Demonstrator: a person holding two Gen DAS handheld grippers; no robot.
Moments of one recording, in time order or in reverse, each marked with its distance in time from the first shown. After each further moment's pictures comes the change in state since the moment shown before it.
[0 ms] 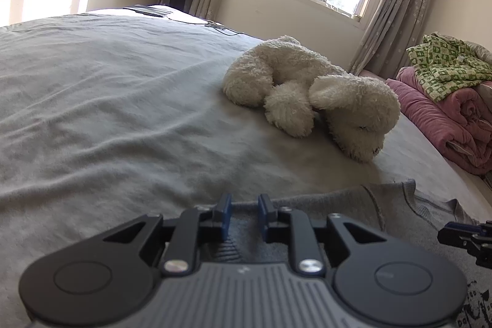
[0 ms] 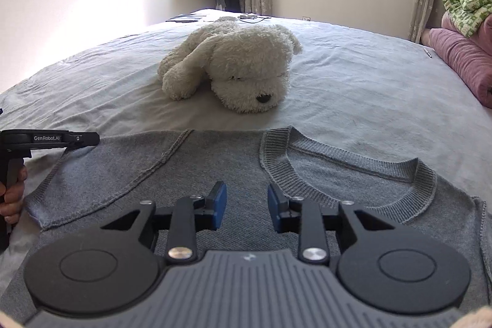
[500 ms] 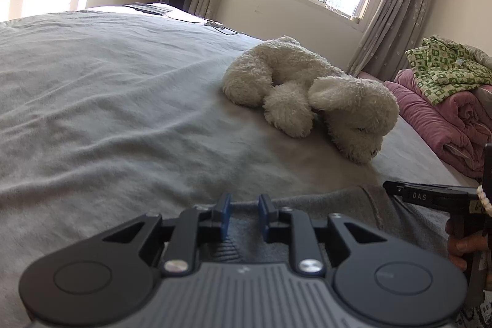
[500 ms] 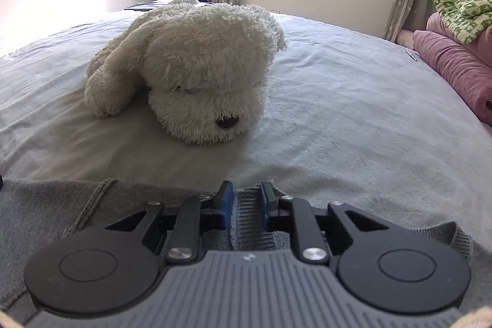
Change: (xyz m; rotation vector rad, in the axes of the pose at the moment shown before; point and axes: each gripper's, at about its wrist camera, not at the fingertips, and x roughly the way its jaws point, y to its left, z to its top) left arm 0.001 0.001 0.000 -0.012 0.001 -0.012; right arm 0.106 -0.021 0.041 0.025 0.011 -0.168
